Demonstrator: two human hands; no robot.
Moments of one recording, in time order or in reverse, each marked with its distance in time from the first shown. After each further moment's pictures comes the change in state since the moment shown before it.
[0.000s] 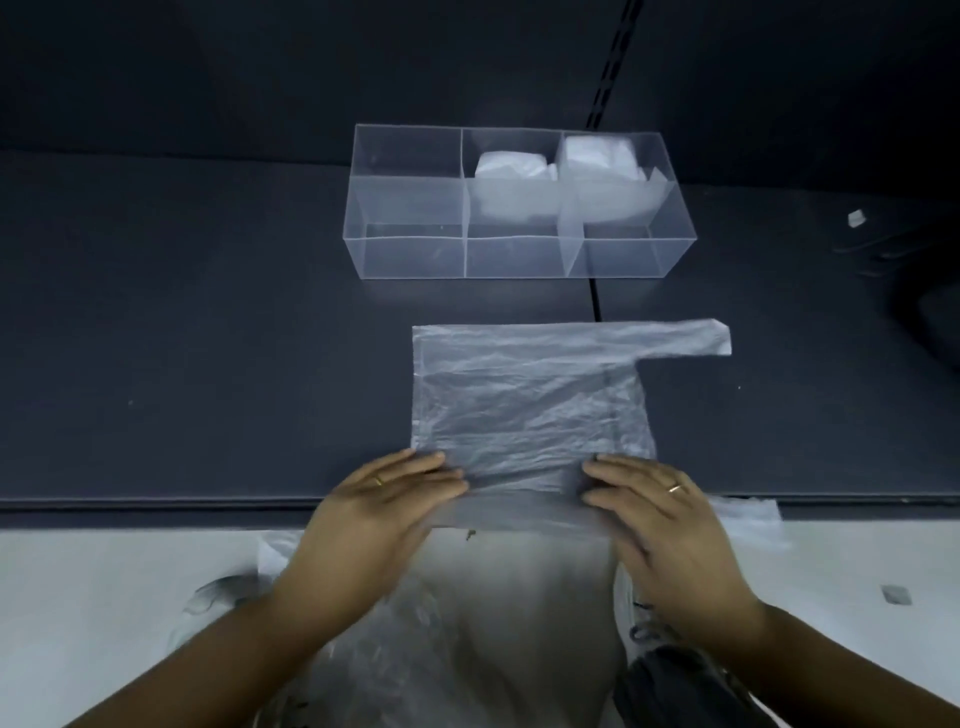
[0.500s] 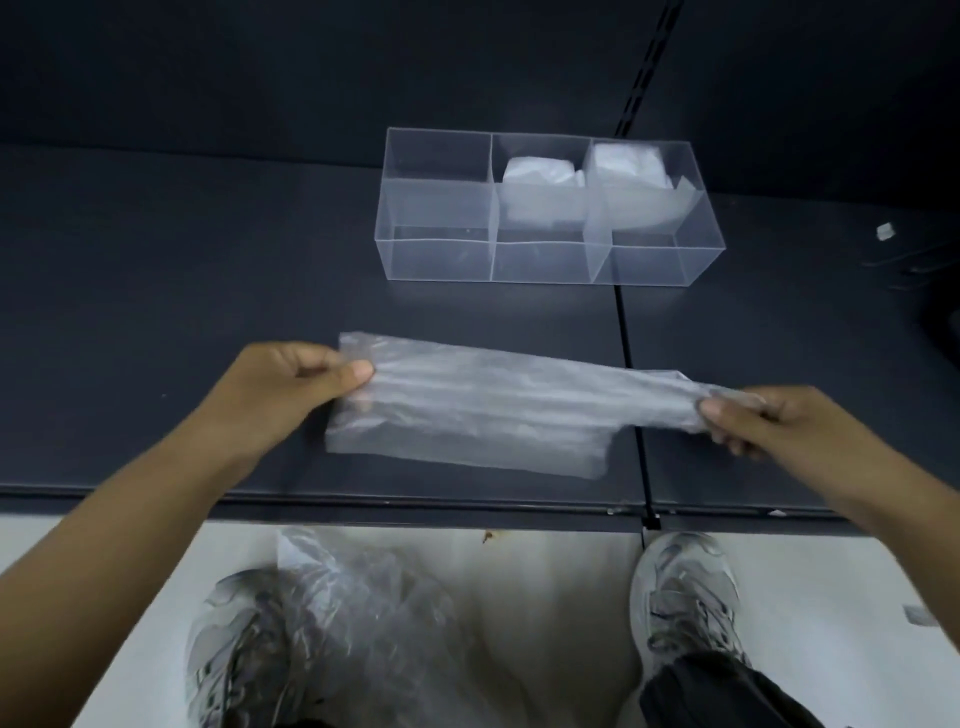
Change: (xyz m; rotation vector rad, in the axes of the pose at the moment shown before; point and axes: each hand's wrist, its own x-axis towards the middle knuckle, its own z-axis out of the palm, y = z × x) left_hand 0.037 -0.063 -0.082 -0.662 0.134 -0.756; right_hand 0.053 0.067 -0.069 0.562 -0.209 0.687
